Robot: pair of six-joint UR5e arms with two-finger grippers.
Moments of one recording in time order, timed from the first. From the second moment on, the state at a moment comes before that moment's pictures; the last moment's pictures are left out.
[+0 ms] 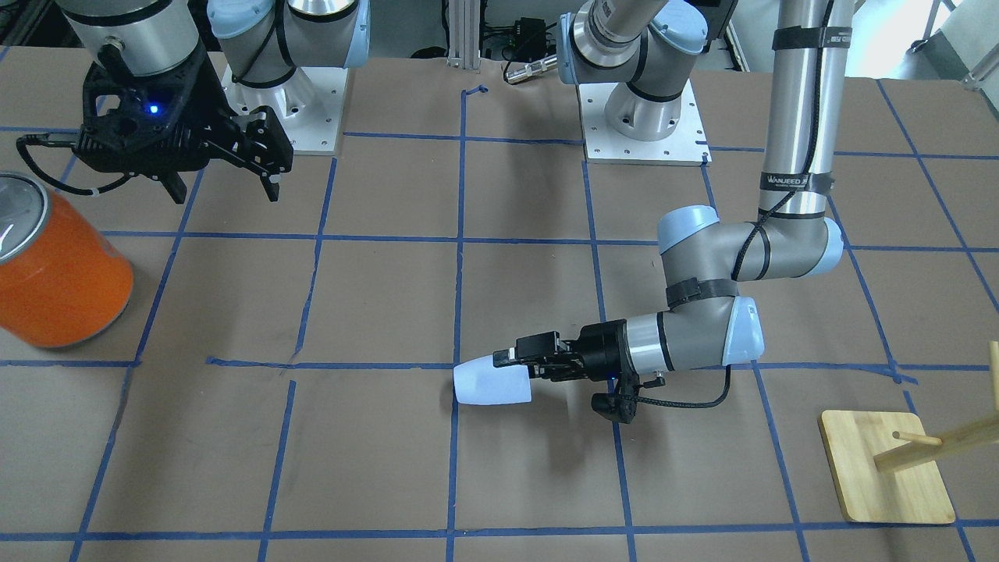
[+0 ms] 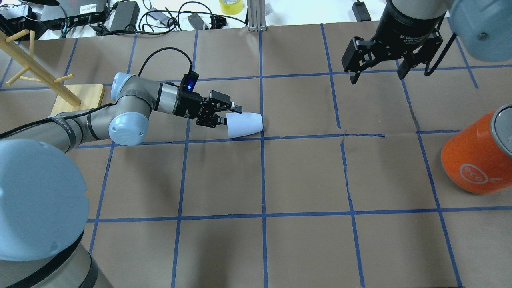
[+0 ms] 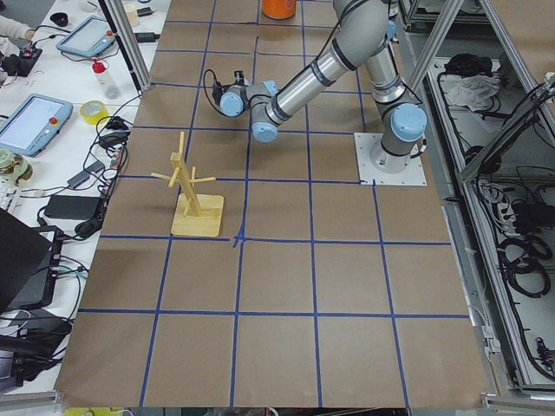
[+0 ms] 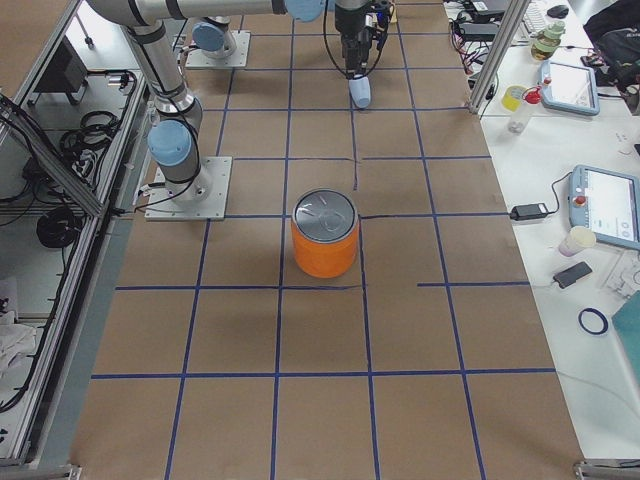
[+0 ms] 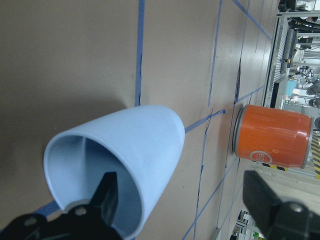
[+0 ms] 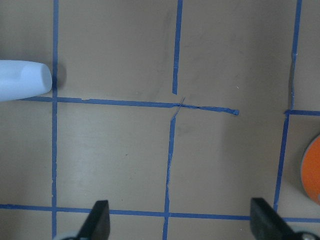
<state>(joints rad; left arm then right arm) -1.46 -2.13 -1.85 -1.00 0.53 0.20 1.59 -1.56 1.51 -1.56 -1.58 -0.04</state>
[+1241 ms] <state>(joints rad) -1.51 -2.04 -1.69 -1.00 0.74 -0.28 1.59 -1.56 1.51 -1.56 -1.55 -0.02</state>
